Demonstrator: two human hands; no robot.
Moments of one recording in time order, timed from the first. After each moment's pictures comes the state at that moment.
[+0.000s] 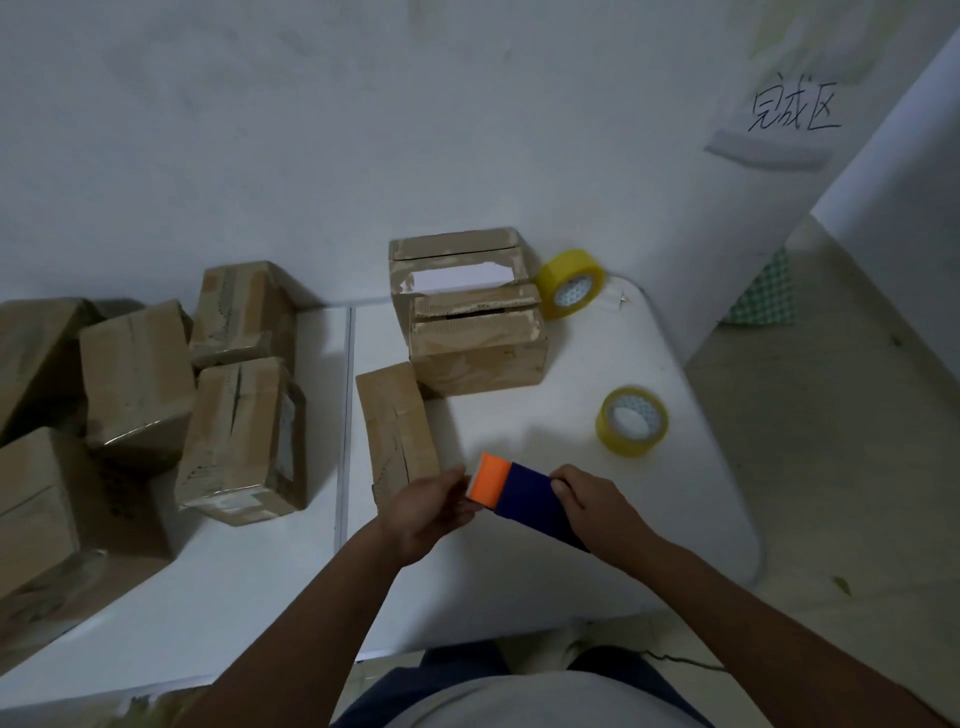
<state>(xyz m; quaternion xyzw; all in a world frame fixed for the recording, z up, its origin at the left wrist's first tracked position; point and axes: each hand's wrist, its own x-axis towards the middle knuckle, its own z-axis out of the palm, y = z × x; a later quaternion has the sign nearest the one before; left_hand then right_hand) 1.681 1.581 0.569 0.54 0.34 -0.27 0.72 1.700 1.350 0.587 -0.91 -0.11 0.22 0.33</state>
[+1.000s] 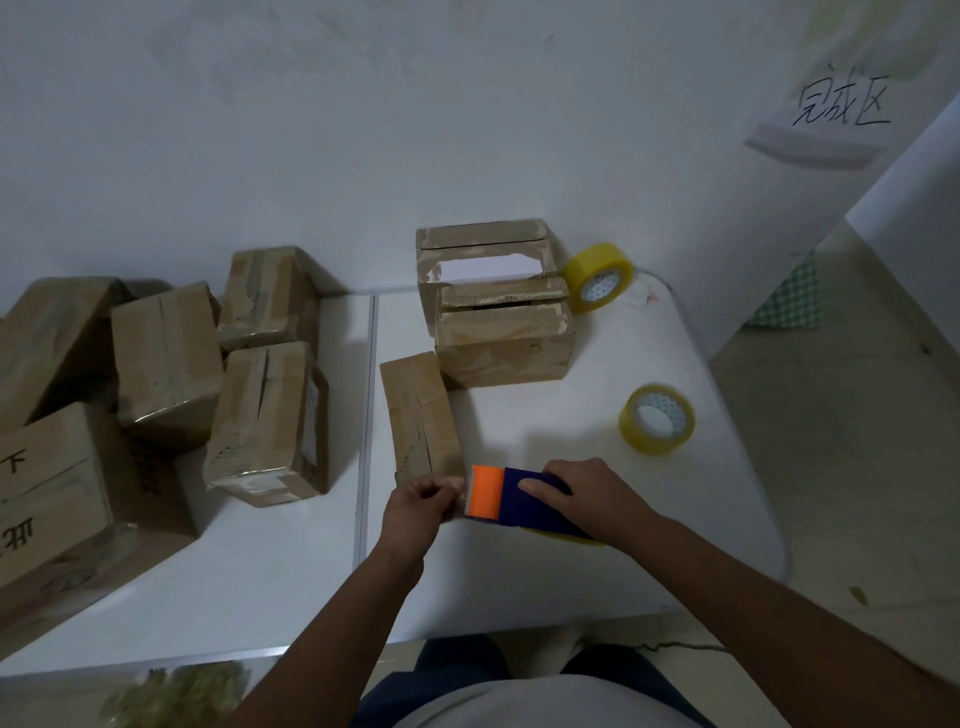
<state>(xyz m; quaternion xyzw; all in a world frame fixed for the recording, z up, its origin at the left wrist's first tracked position) 1.646 1.597 0.566 0.65 0.36 -0.10 0.66 1.717 1.385 0.591 -0.92 -0.20 0.23 0.25</state>
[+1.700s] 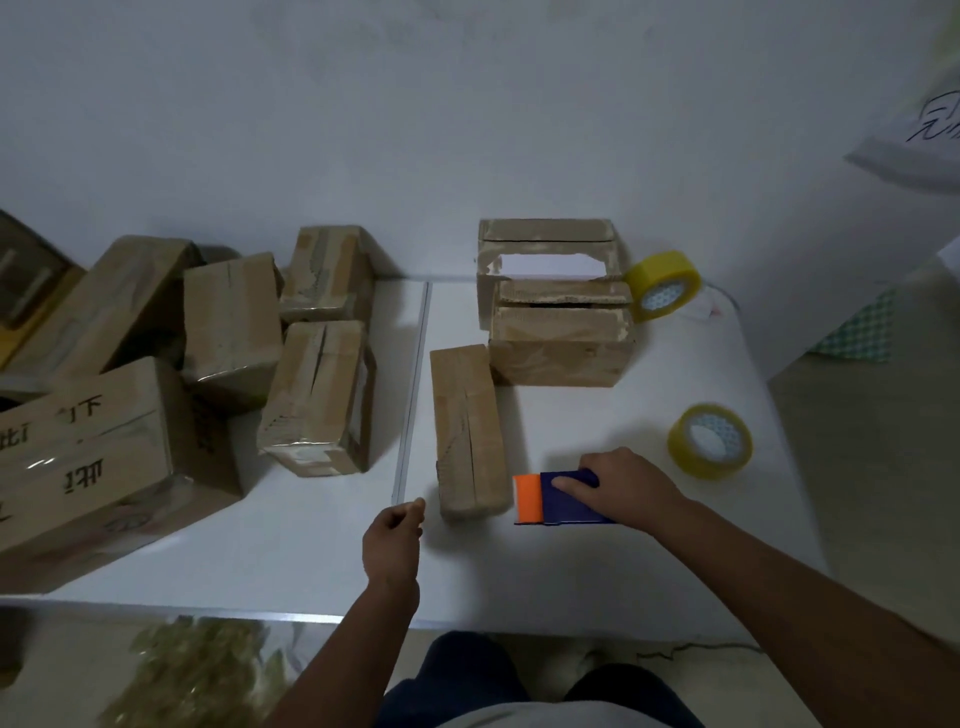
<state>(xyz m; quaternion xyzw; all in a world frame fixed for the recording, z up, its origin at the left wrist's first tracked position) 1.599 1.632 0.537 0.58 0.54 0.04 0.61 1.751 1.402 0.573 -0.94 -0.24 0.23 0.11</state>
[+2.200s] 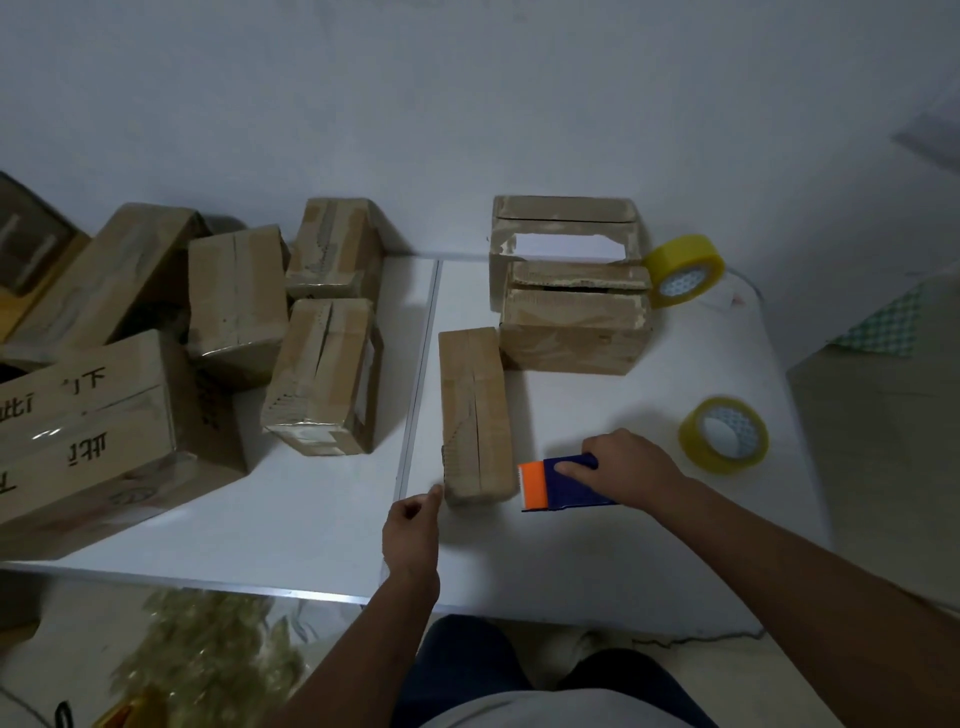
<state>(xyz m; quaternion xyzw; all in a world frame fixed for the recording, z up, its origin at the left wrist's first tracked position) 1.602 1.614 0.525 0.56 0.57 0.03 0.60 1.766 1.417 0.570 -0.93 -0.27 0.25 0.04</state>
